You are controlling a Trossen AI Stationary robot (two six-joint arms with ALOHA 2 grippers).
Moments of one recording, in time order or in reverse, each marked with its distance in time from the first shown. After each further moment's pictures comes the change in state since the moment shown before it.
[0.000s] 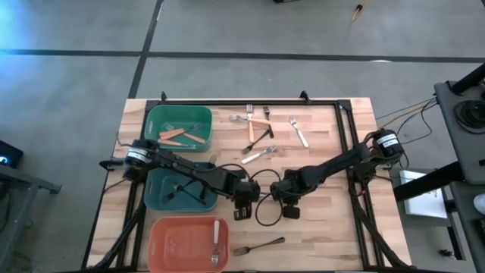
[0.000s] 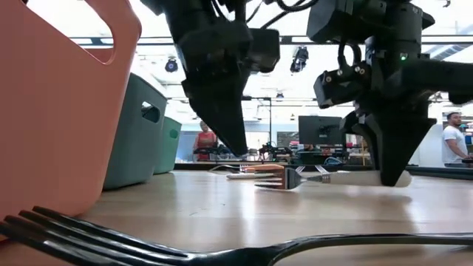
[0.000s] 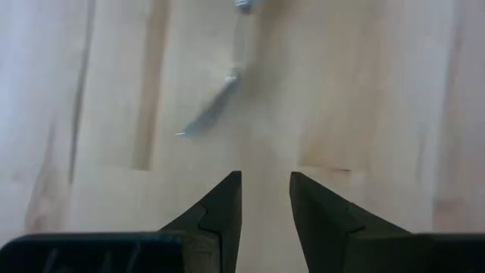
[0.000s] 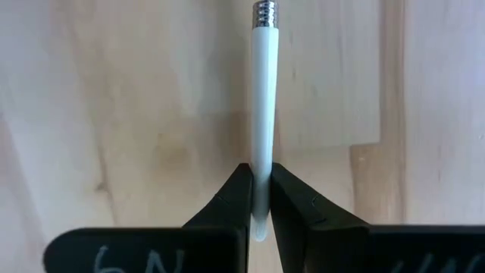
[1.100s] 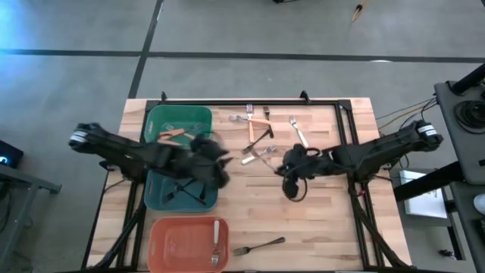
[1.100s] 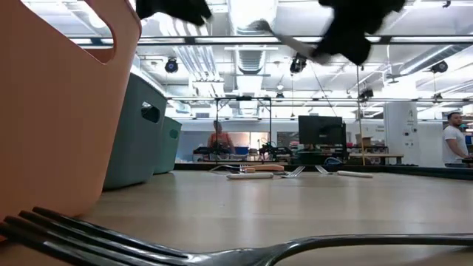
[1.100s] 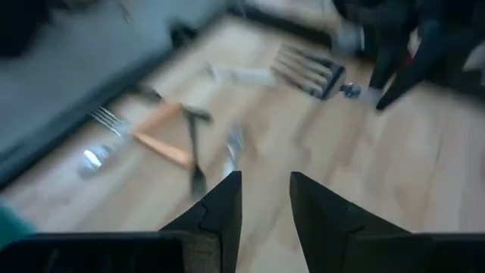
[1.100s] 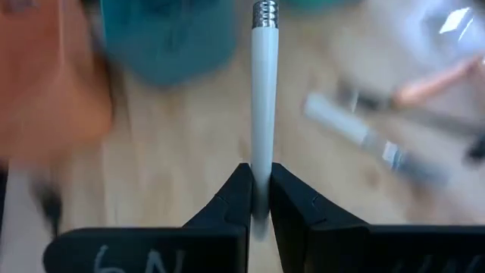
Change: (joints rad) left arm -0.026 -0.608 -0.209 0.028 -0.584 -0.210; right arm -0.044 -0.475 -0.058 0.197 0.337 0.108
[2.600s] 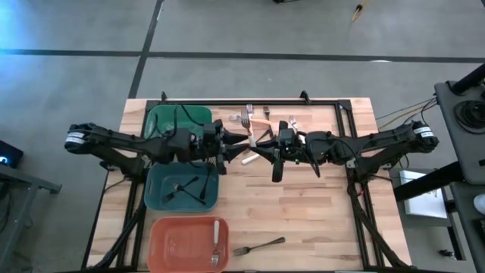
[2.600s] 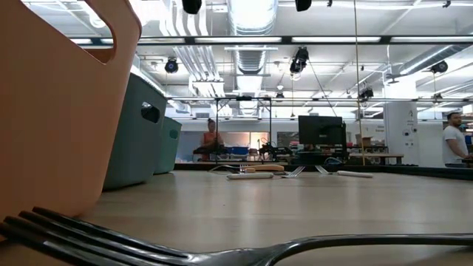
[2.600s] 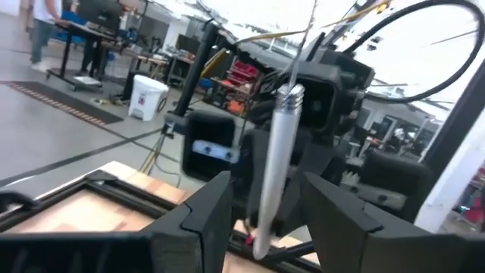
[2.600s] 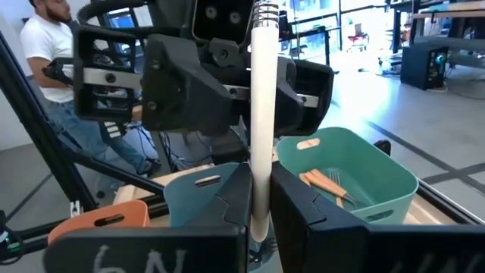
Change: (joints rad) left arm 0.179 -0.084 -0.268 1.054 0.402 0.210; right arm -0.101 0.062 0.130 0.639 0.015 -0.299
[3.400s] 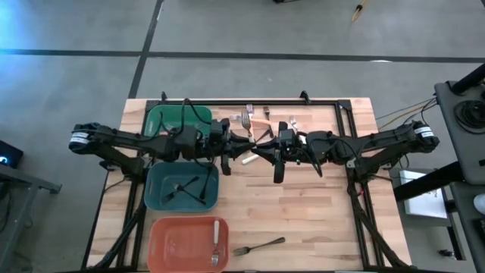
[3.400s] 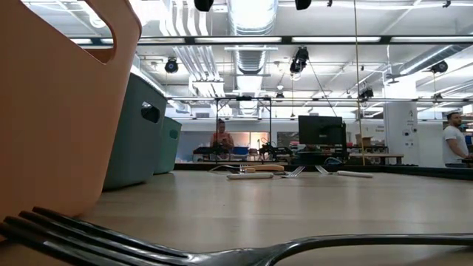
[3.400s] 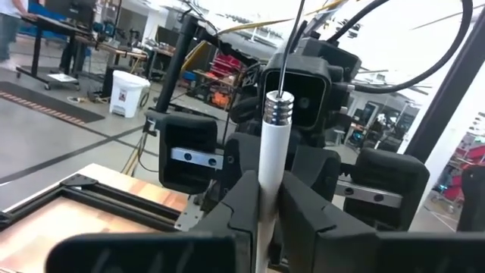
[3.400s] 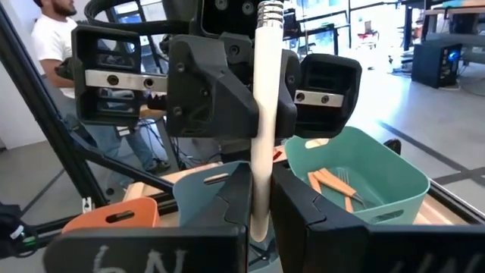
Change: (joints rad) left arm 0.029 0.066 0.074 -0.023 0.099 0.018; right arm 0.002 -0.002 0.000 -0.003 -0.029 0.002
